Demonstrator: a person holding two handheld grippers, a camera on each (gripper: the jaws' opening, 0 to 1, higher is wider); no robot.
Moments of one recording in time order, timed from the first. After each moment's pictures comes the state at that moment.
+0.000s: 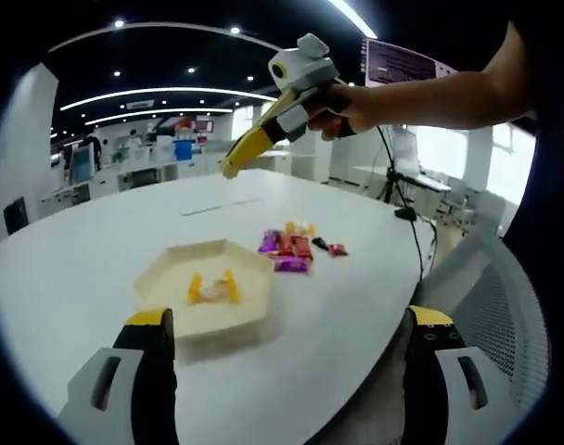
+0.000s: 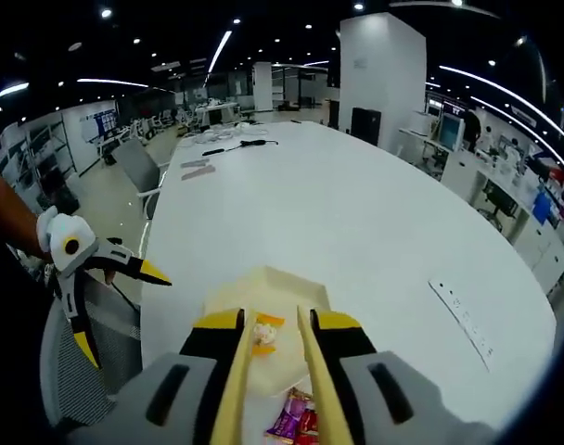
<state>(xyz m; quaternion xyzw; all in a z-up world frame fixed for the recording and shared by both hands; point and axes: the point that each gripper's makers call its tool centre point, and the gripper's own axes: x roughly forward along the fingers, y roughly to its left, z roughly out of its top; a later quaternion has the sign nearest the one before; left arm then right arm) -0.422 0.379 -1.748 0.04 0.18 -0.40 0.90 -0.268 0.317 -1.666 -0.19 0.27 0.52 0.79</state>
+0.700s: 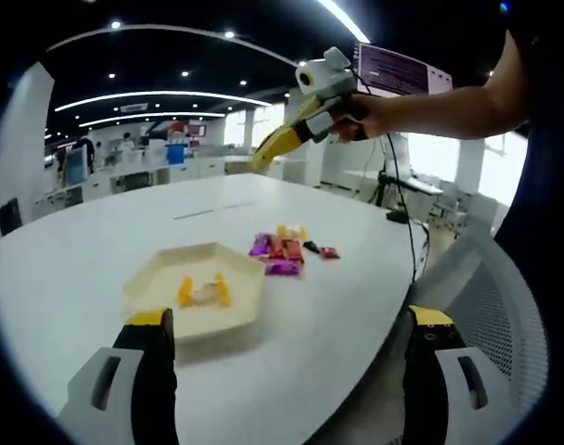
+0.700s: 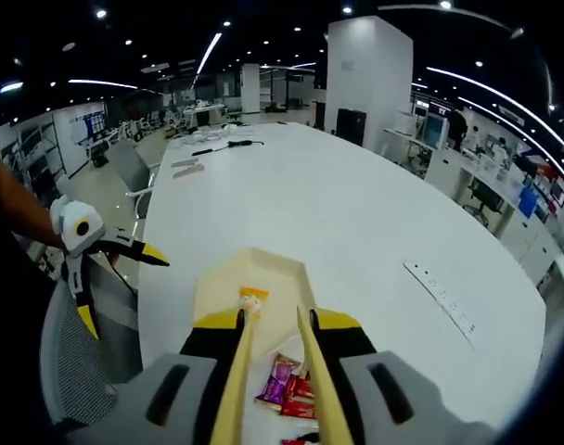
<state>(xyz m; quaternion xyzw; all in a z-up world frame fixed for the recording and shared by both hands) -0.425 0.373 -1.745 0.03 0.17 -0.42 0.89 -0.281 0.254 -1.661 -0.19 0.27 0.49 0.81</state>
